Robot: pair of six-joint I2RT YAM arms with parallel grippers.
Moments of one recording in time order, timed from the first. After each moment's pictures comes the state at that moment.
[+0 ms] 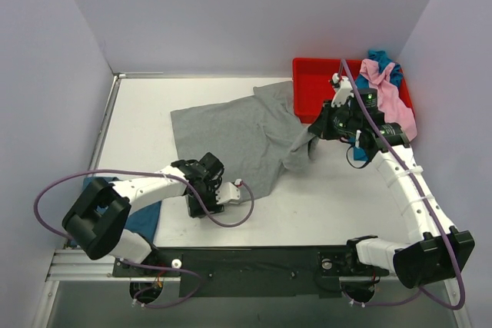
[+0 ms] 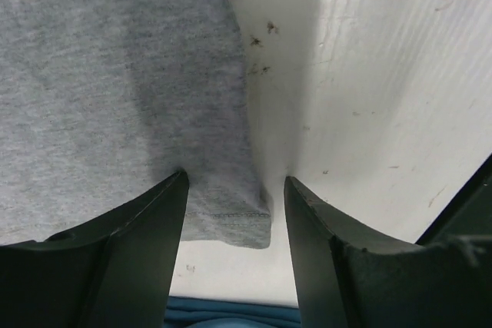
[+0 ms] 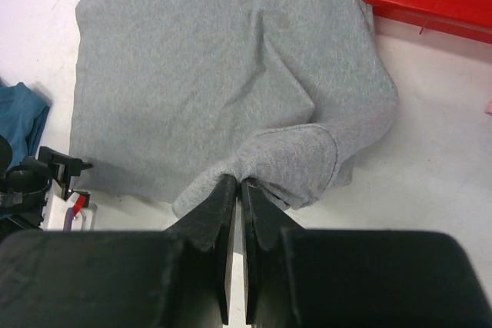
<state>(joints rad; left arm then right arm) -0.72 1.46 0.78 -0.72 0.14 0.69 0.21 1.21 1.18 -0.61 -0.31 0.18</state>
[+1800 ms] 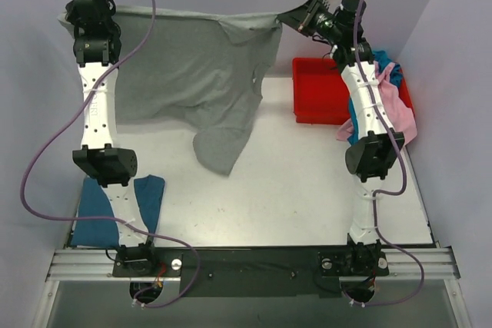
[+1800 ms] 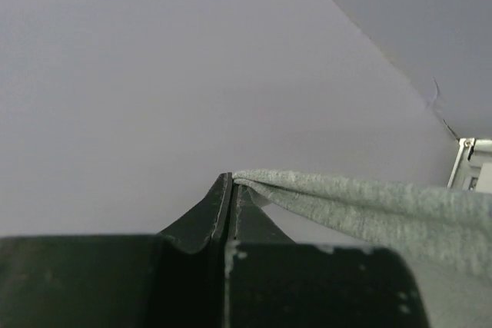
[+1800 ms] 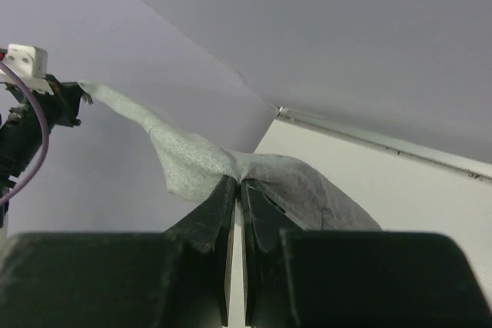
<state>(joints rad) 0.05 2.11 2.64 -0.53 -0.61 0.80 0.16 2.20 2.44 -0.18 -0.66 0.77</state>
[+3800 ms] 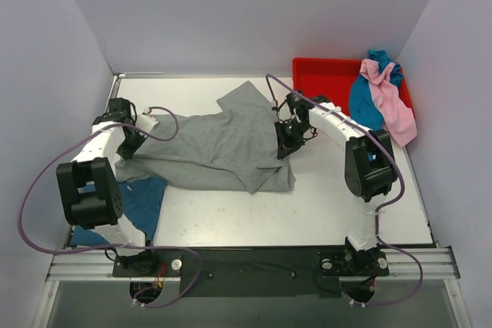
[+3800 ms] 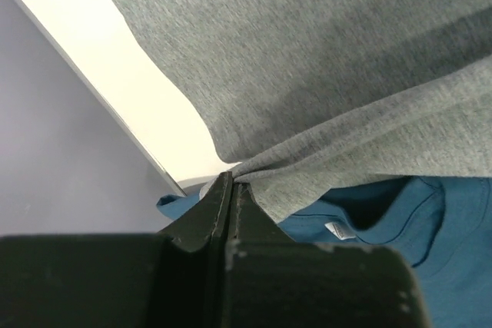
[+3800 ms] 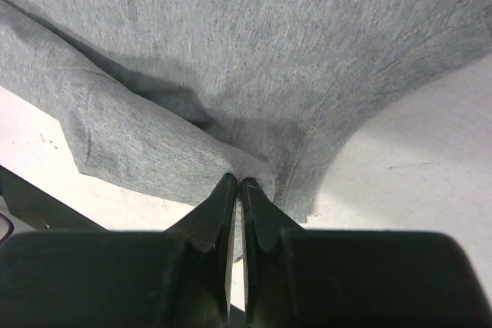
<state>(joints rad) 0.15 1.65 1.18 -0.74 -0.14 0.74 0.38 1.96 1.50 -0.87 -0.34 0.09</state>
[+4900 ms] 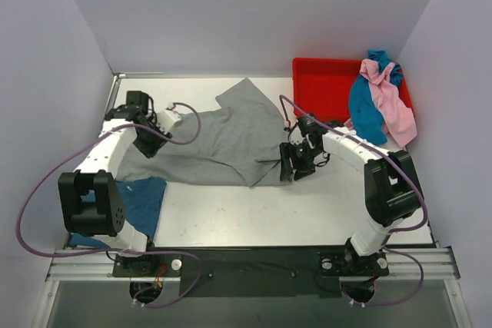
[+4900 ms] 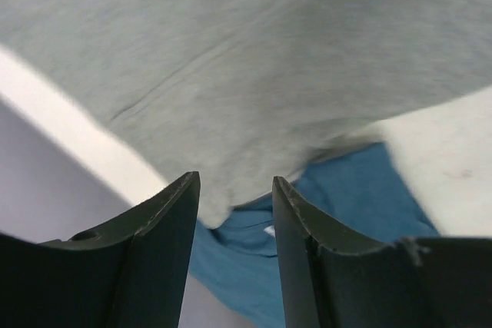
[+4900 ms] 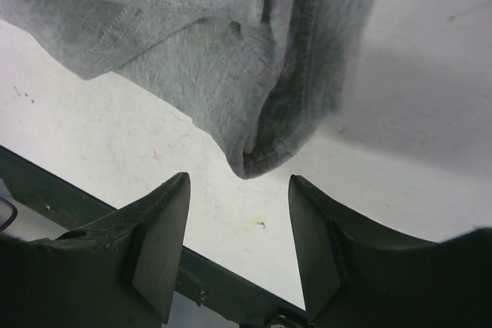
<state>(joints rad) 0.03 1.58 1.29 -0.87 0.03 0.76 0.38 1.68 1.12 -0.75 -0.32 0.19</state>
